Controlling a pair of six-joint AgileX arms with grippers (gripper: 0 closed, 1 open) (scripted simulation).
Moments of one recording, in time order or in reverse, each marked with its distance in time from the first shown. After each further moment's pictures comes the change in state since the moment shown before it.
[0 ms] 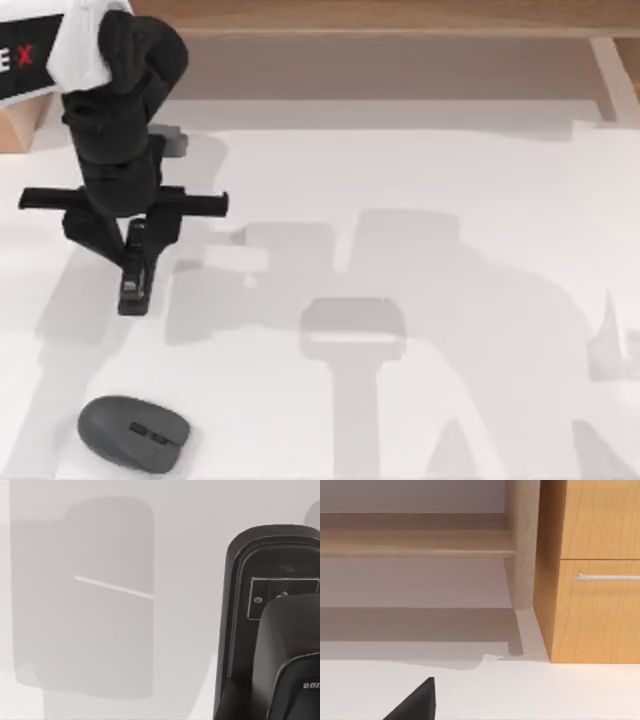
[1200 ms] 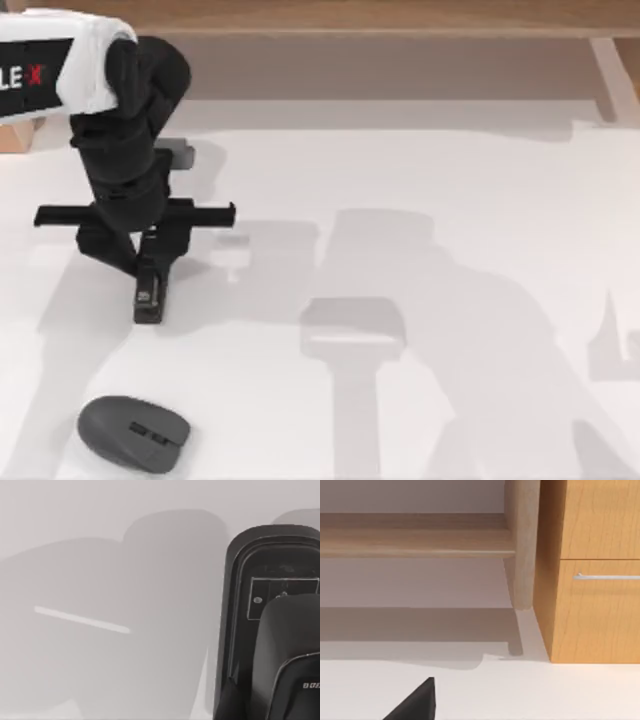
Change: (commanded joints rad) left arm 0.008 0.030 -0.058 0.116 0.038 -0.002; right arm 0.000 0.000 0.000 0.000 0.000 0.000
